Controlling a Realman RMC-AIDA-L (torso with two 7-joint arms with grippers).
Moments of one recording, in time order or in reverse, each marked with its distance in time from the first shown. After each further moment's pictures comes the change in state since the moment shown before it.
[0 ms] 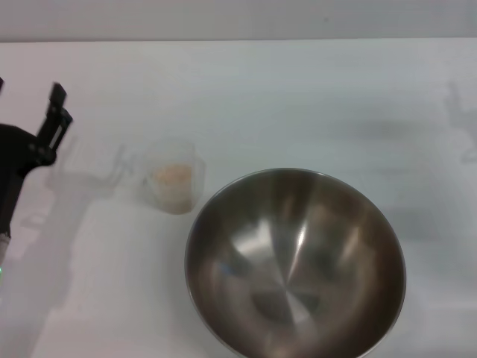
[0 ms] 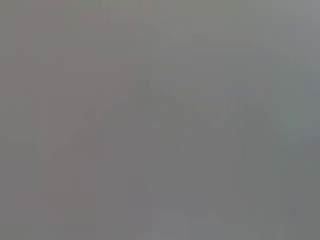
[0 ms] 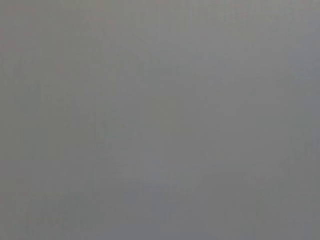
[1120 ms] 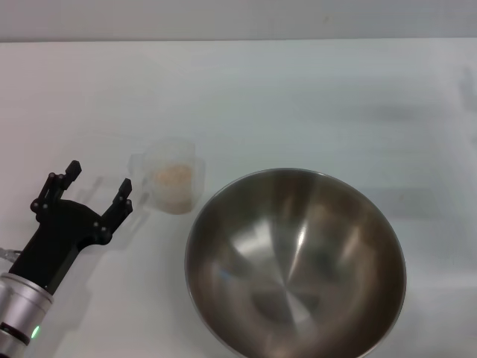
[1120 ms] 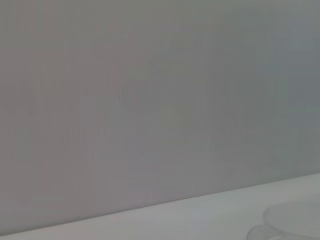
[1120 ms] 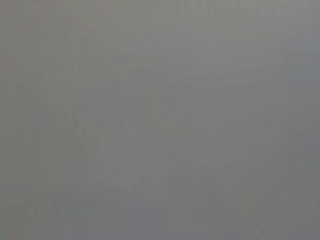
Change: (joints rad) left arm 0.047 -0.005 0.207 0.015 0.000 -0.230 0.000; right arm 0.072 -0.021 0.100 0.043 -0.002 0.051 -0.005
